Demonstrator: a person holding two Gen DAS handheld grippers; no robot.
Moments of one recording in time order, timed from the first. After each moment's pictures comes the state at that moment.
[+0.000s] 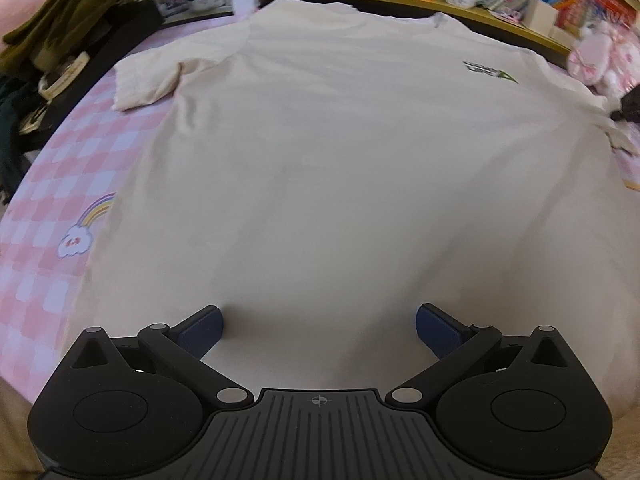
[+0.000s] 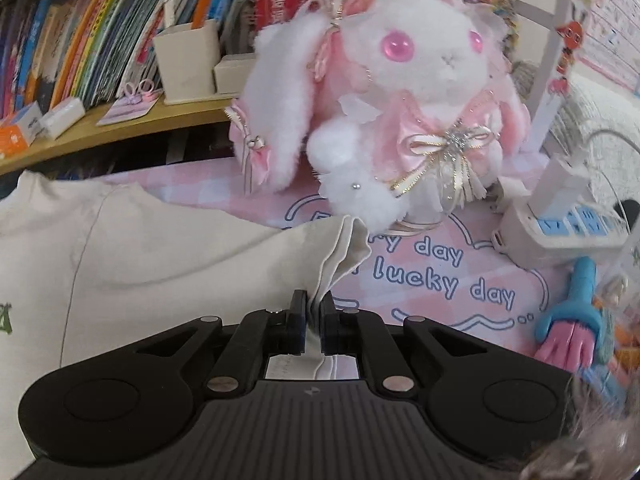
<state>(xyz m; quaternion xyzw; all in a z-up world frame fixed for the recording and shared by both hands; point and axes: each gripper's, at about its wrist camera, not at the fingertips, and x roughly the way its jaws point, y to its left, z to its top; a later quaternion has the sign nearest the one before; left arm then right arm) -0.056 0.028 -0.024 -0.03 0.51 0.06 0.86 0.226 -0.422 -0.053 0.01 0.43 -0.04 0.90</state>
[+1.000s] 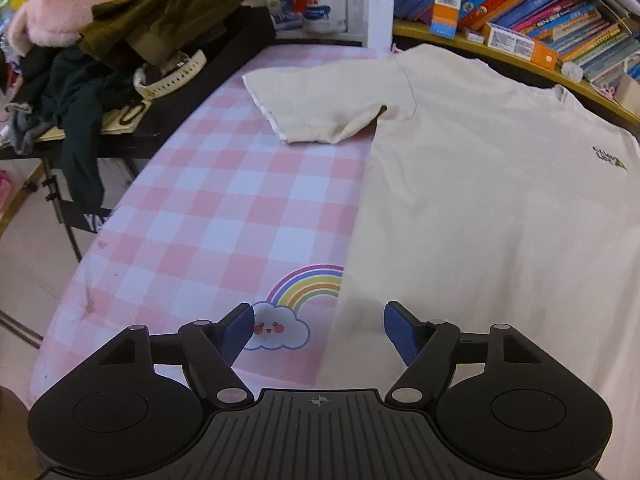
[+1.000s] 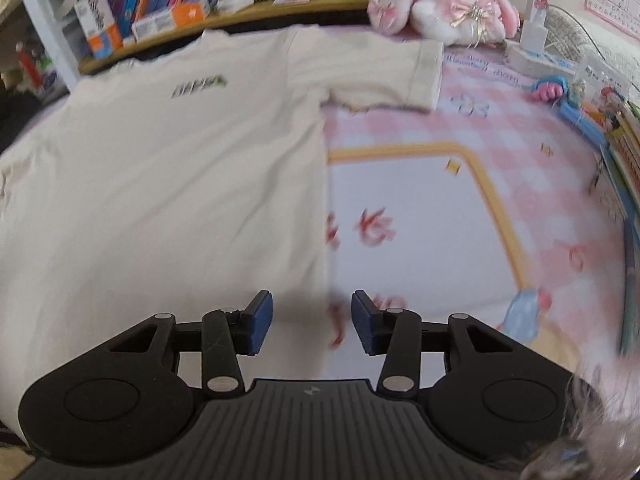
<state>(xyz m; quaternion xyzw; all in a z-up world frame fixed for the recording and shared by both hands) -0.050 0.182 -0.033 -0.05 0.47 0.12 0.87 -0.051 -0.300 -0.038 0.04 0.48 0.03 0.87</state>
